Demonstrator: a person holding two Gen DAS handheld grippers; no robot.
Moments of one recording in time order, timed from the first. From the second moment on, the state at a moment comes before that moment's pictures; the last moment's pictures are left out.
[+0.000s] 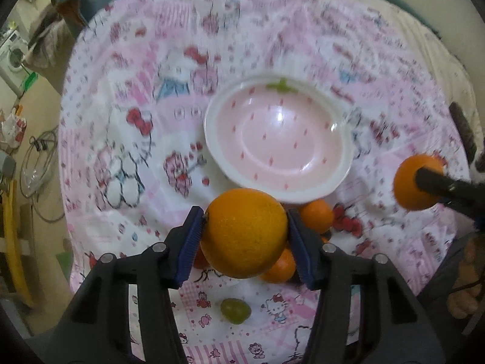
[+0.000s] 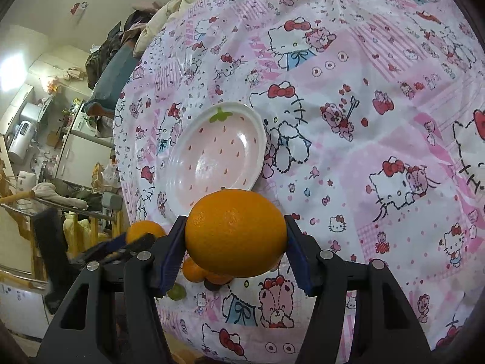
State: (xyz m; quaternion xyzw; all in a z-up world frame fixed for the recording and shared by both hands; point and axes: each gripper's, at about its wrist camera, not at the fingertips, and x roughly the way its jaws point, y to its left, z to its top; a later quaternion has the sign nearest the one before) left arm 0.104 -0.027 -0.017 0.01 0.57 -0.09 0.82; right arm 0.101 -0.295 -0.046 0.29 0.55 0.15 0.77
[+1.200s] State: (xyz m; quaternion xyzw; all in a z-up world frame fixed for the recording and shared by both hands) left arm 0.233 -0.045 -0.045 0.00 0.57 -0.09 0.82; right arm 0.248 -0.255 -0.087 0.25 0.58 0.17 0.76
